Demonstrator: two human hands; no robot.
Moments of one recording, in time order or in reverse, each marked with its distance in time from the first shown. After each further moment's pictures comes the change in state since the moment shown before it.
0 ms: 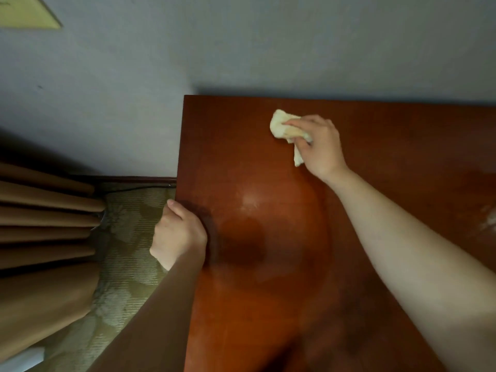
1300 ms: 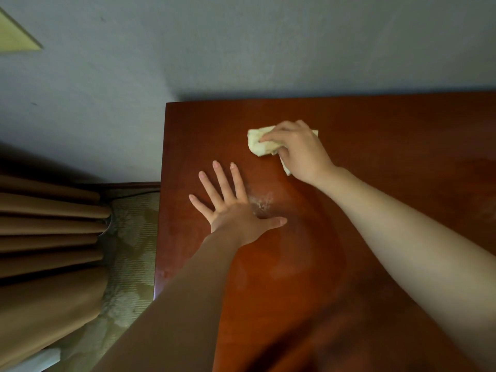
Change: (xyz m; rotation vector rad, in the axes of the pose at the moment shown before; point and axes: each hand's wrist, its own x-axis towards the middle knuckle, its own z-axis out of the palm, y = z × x) left_hand -0.052 0.065 0.044 0.675 -0.505 0.601; right_hand -0.009 0.004 -0.019 -0.085 -0.169 -0.208
